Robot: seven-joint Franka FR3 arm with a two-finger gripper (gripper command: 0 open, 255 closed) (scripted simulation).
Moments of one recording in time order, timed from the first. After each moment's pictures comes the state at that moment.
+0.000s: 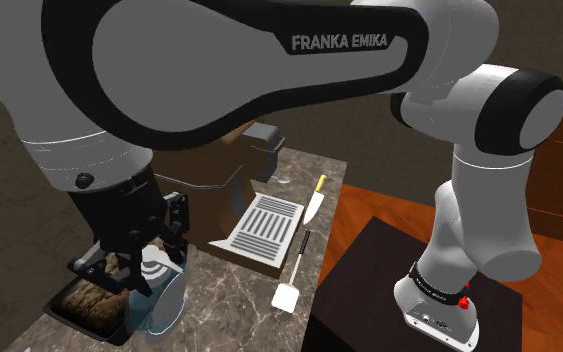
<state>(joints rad) 0.62 0.39 0.44 -1.25 -0.08 1.51 0.82</state>
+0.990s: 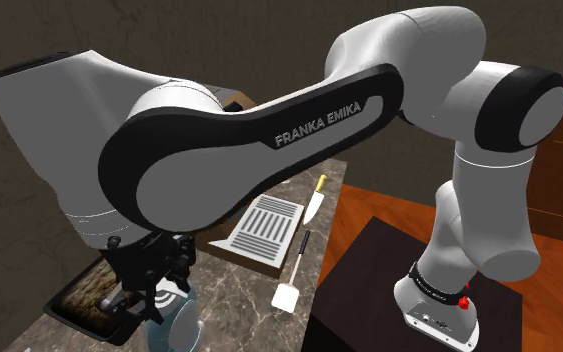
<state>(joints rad) 0.60 0.37 0.44 -1.47 -0.07 1.71 0.81</state>
